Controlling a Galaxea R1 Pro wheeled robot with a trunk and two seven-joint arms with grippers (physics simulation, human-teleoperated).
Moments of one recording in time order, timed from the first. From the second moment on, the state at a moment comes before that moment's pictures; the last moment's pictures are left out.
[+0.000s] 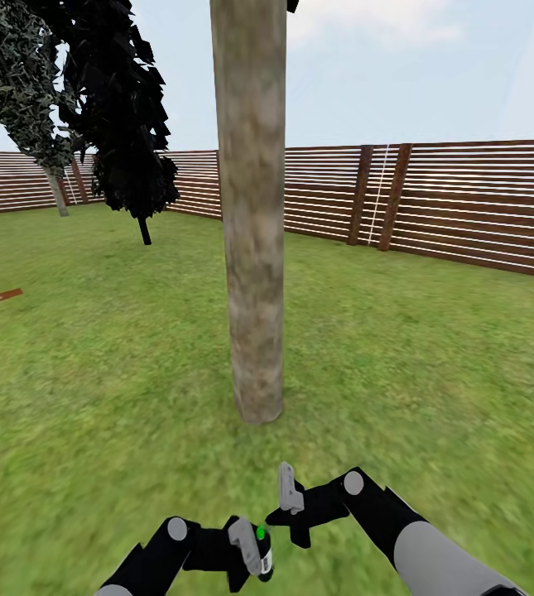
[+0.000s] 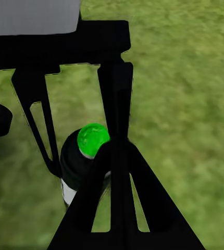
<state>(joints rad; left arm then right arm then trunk) -0.49 -0.13 -0.01 -0.49 -0.67 -0.18 -0.90 -0.66 0.04 0.36 -0.45 0.50 -0.37 0.99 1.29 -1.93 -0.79</state>
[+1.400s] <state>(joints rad) -0.49 -0.05 0.20 -0.39 -0.17 0.01 -0.08 -0.50 -0.06 0.14 -0.05 -0.14 -0.38 -0.04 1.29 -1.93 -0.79</state>
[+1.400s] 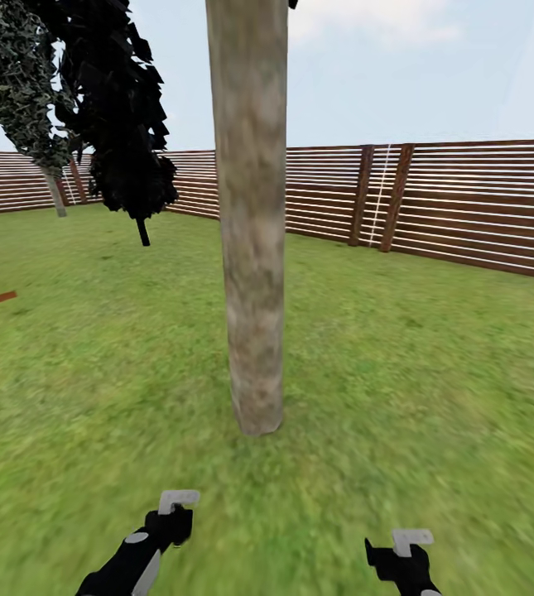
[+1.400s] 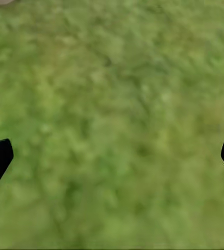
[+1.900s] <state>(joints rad) -0.54 -0.04 0.19 -0.53 -0.17 0.32 -0.08 -0.50 -0.06 0.14 -0.06 -0.14 -0.38 -0.04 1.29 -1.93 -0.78</state>
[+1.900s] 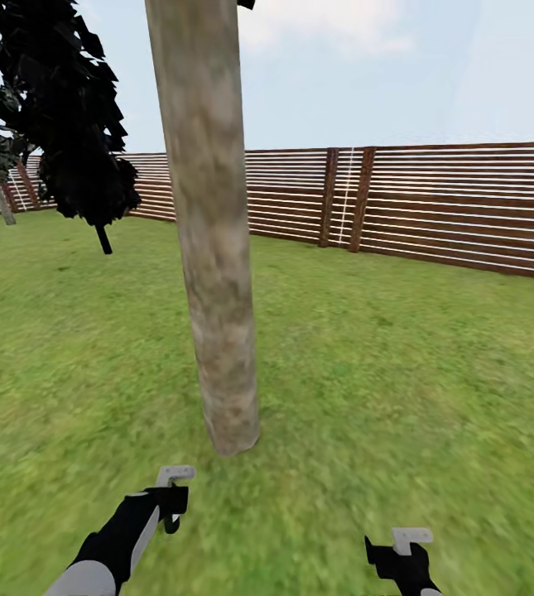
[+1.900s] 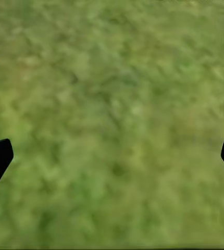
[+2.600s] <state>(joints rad) -0.62 -0.04 0.18 -0.53 -0.18 0.38 -0.08 -0.50 -0.07 0.14 -0.06 -0.14 -0.38 -0.04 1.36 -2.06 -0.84</state>
